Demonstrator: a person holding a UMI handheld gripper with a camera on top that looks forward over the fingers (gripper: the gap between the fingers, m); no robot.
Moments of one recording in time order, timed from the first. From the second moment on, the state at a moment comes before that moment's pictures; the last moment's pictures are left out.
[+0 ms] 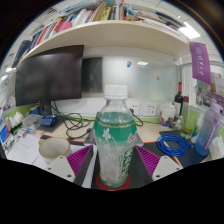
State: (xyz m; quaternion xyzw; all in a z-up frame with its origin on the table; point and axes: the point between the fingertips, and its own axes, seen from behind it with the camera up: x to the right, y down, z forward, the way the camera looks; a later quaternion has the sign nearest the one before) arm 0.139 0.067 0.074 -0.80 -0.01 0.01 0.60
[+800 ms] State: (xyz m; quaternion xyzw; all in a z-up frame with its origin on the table) arm -0.017 -0.118 0.257 -0.80 0.01 -0.01 0.60
